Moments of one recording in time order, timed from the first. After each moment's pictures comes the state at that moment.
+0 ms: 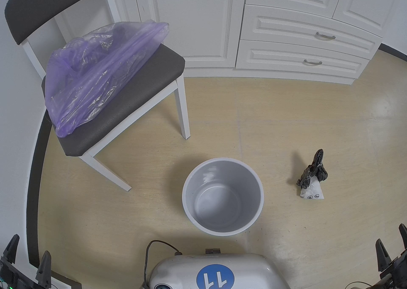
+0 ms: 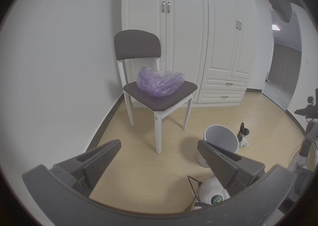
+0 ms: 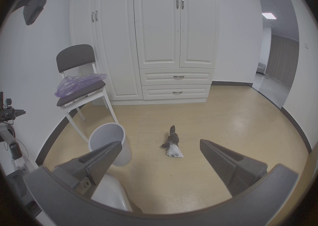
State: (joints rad) left arm 0.00 0.02 -0.02 0.00 -0.02 0.00; right arm 0.00 0.02 -0.02 0.00 0.00 0.01
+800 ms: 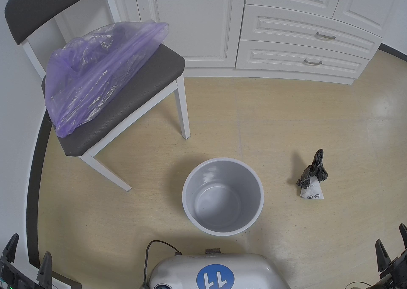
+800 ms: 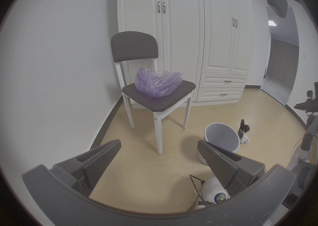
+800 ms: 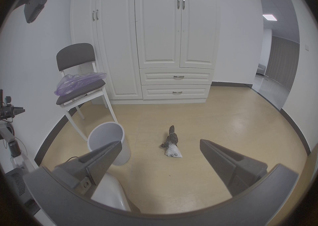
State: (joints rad) left arm 0.00 0.02 -0.02 0.00 -0.02 0.04; right arm 0.00 0.02 -0.02 0.00 0.00 -0.01
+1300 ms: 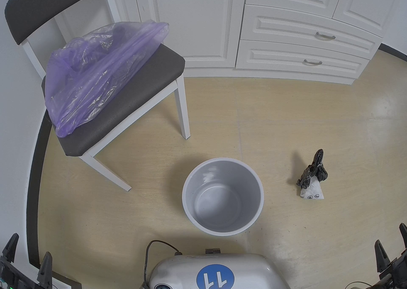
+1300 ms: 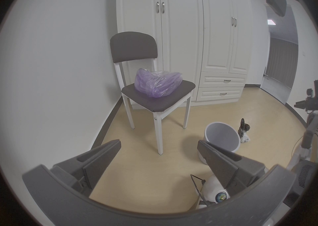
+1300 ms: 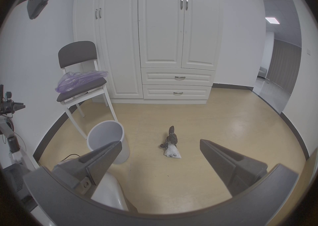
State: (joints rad) left arm 0.00 0.02 -0.02 -0.01 -0.03 0.05; right arm 0.00 0.02 -0.02 0.00 0.01 -0.04
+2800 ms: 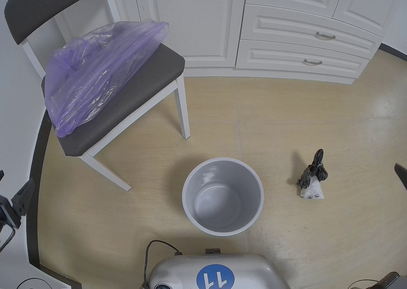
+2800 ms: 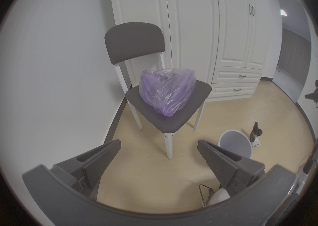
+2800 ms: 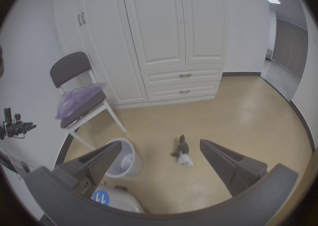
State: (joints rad) left arm 0.01 0.67 -0.39 -0.15 0.06 0.07; right arm 0.01 0.65 -0.50 -0.06 0.06 0.09
